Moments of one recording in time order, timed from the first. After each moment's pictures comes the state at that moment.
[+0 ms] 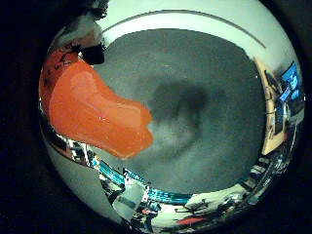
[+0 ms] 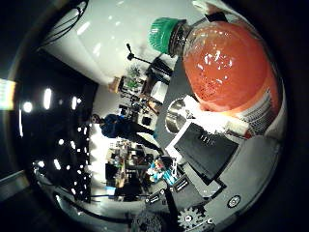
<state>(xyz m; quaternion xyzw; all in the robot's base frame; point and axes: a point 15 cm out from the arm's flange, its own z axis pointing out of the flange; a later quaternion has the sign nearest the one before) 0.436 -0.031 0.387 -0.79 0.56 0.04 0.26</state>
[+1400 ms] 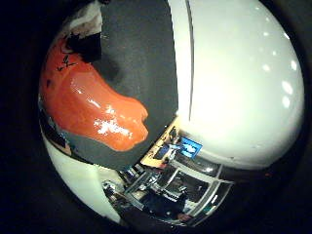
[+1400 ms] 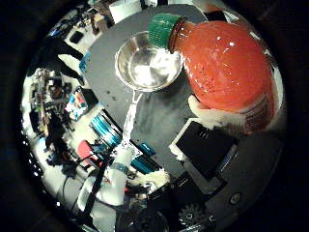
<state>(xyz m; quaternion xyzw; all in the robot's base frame) 0.426 0.172 0.391 -0.91 0.27 -0.23 -0.22</state>
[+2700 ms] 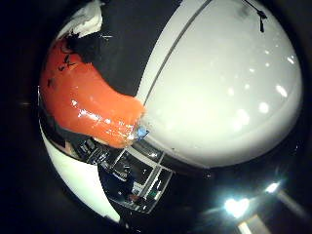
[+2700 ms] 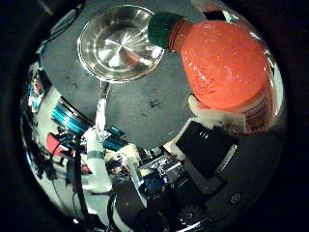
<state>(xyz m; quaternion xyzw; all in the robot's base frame) 0.422 0.241 0.374 -0.83 0.17 -0.34 -0.41</state>
